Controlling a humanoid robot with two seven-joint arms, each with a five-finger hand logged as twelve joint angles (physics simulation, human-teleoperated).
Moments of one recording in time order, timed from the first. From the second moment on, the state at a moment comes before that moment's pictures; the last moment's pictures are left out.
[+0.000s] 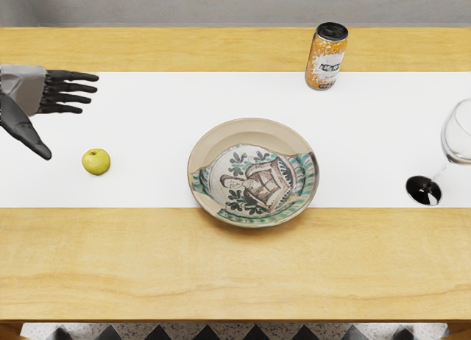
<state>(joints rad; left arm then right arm) -1.11 1.16 -0.36 -1.40 0.16 -0.61 0.33 -0.05 0.00 0.09 0.14 -0.04 0.09 -0.06</state>
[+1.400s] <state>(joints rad) -1.35 0.68 0.38 -1.44 0.40 0.50 0.32 -0.08 0.00 0.09 0.10 -0.04 0.09 -0.06</state>
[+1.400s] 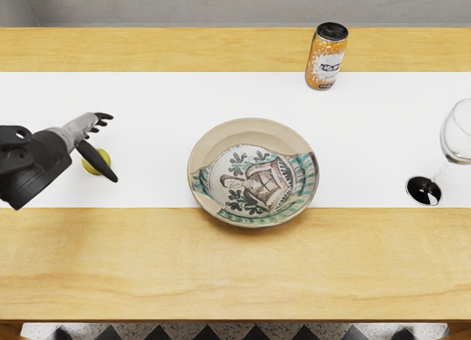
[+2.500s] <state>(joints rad) -1.34 0.62 0.47 -1.41 0.39 0.61 0.32 -0.08 0.00 0.09 0.10 -0.04 0.09 -0.06</state>
